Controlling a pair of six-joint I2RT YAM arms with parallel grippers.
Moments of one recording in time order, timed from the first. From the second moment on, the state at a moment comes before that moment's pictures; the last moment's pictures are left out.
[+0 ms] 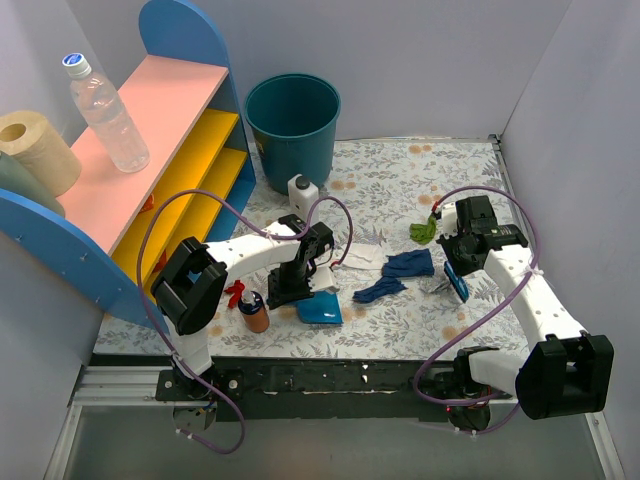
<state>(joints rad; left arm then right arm) -0.82 1.81 1.29 -1.23 0.02 0.56 0.15 1.17 0.92 -0.89 0.07 -0.28</state>
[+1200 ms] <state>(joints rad) -0.87 1.95 1.39 -1.21 0.03 0.48 0.41 1.38 1.03 -0.82 -0.20 -0.17</state>
